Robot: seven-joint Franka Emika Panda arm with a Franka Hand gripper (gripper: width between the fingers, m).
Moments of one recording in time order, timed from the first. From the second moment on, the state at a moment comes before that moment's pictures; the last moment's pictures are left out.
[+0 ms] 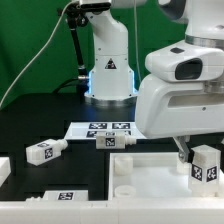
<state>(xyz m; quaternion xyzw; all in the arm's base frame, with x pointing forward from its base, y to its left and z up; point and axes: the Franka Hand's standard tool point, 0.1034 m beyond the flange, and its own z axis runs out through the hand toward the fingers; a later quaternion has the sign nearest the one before) 0.666 0.139 0.084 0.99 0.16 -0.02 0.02</state>
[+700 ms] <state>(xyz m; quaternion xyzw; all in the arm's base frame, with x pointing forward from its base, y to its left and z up) 0.669 0.134 0.084 1.00 0.01 -0.02 0.02</state>
